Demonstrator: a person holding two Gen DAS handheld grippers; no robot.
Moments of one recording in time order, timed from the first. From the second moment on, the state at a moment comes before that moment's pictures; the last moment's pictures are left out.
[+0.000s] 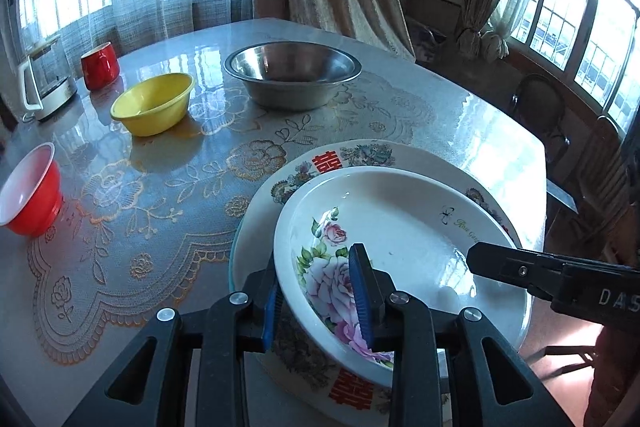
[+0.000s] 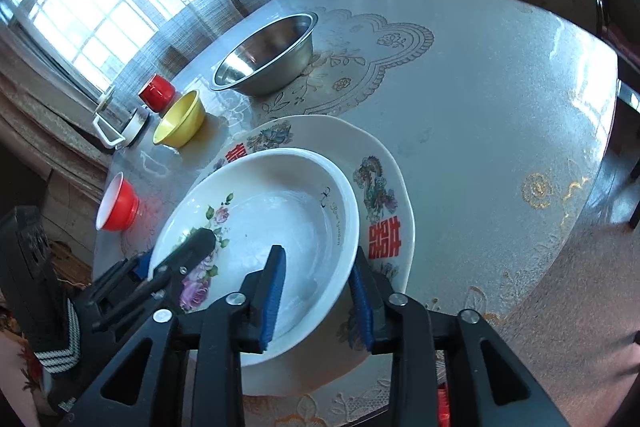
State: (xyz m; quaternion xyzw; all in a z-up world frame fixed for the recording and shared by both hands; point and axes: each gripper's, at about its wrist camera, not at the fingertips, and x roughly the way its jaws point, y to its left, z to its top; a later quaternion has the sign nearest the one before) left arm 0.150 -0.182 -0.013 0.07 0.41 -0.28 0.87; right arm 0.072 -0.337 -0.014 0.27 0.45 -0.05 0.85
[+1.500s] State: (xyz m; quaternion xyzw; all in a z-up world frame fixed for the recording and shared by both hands) left arm 0.133 -0.192 -0.013 0.12 0.39 -0.24 0.88; right arm 0.067 -0.326 0.000 0.17 0.47 -0.07 0.86
